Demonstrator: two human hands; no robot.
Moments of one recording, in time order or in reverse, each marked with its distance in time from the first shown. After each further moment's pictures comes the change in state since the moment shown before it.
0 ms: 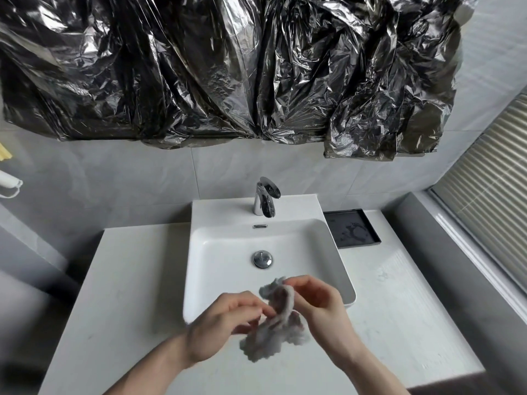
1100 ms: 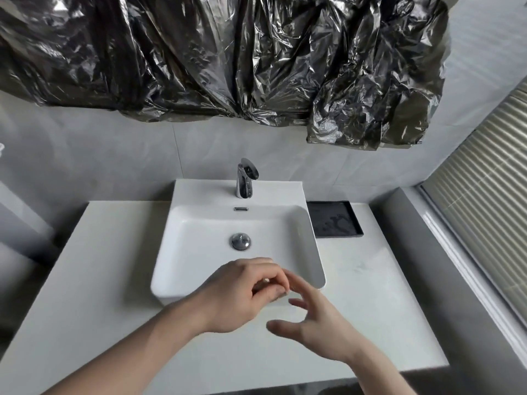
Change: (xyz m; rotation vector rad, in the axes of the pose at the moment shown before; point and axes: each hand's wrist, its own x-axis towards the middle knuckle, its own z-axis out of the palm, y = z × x) left_hand 0.033 0.039 0.093 0.751 0.123 0.358; right_hand -0.026 0.008 -0.091 -0.590 -0.370 -0.032
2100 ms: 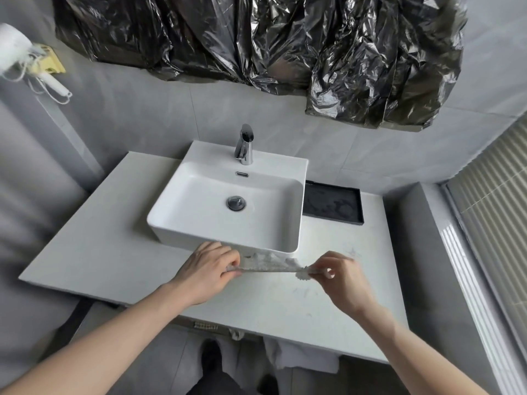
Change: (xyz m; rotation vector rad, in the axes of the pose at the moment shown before) left_hand -0.013 -0.026 0.169 0.616 0.233 -0.230; right_hand -0.031 0.188 -0.140 -0.447 0.196 -0.168
